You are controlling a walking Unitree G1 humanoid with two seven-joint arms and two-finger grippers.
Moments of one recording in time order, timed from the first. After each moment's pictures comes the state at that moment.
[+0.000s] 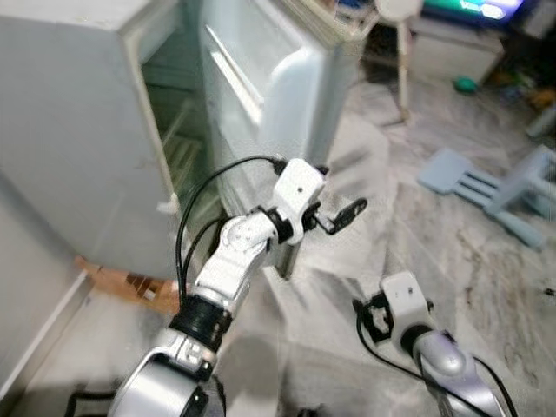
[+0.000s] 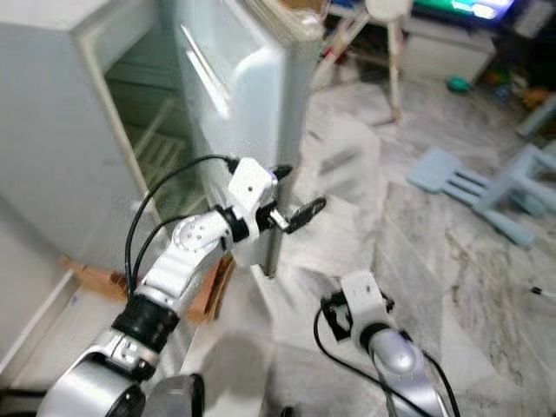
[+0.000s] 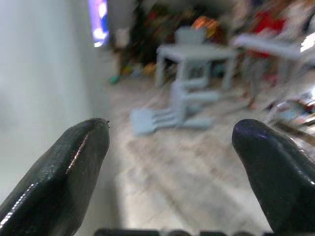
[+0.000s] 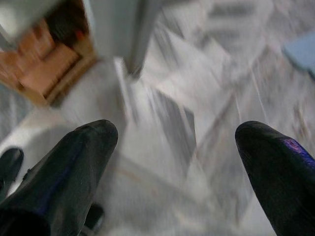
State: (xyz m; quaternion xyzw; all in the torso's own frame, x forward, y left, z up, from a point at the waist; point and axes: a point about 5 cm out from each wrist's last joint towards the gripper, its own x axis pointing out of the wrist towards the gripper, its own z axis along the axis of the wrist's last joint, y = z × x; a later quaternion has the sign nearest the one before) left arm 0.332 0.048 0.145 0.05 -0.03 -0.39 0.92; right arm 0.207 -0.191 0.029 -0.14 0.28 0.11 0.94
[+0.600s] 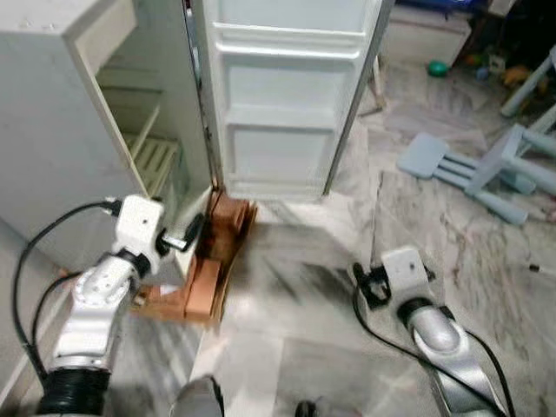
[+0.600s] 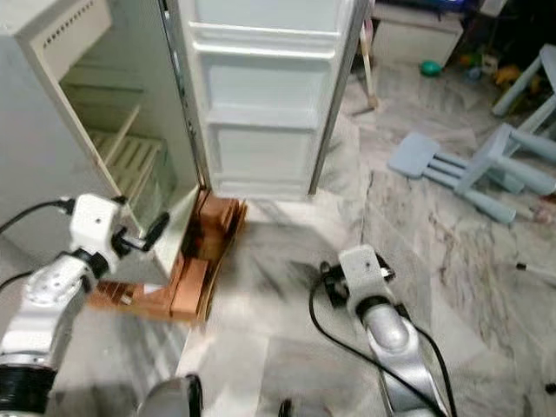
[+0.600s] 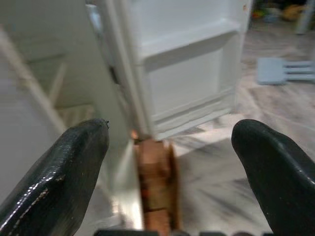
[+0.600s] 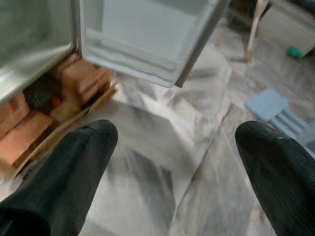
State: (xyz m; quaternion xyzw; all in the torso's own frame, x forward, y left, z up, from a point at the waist) left arm 0.279 0.216 0.116 0.11 0.03 -0.12 0.99; right arm 0.251 -0.175 0.074 -0.16 0.12 0.08 0.98
